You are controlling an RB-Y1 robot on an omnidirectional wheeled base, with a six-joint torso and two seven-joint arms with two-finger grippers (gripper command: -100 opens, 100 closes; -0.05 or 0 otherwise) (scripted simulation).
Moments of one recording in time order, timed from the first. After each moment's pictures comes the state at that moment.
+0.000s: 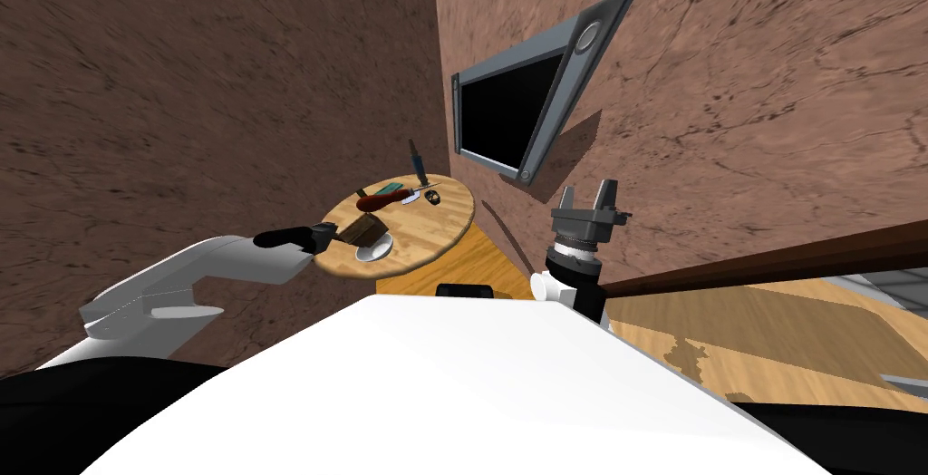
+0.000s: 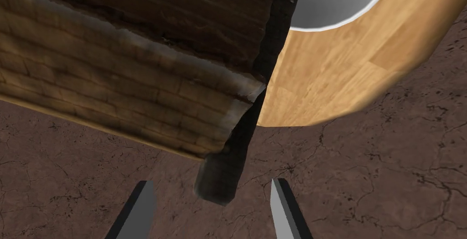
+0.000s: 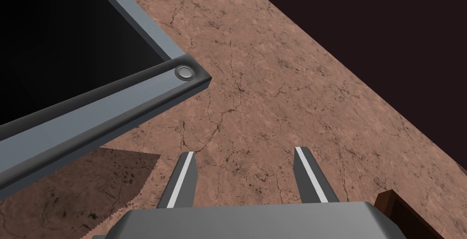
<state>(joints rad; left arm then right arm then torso) 0.56 1.00 0.44 -2.22 0.31 1.14 0.22 0.51 0.01 0.01 -2.37 -0.03 -0.57 -0.17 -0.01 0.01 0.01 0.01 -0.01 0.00</state>
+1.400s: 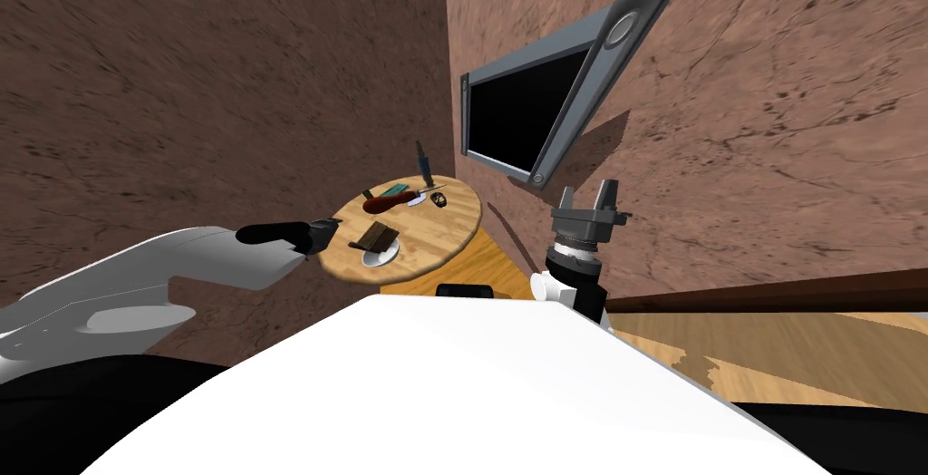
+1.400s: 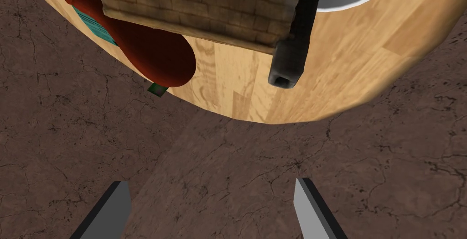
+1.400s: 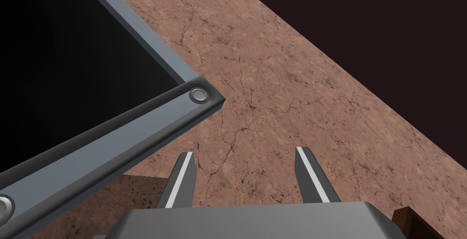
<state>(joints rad) 0.61 1.08 0.51 -2.41 0.41 1.29 0.29 0.51 0.01 0.01 -2.37 -0.03 -0.57 -0.17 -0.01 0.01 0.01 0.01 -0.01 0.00</state>
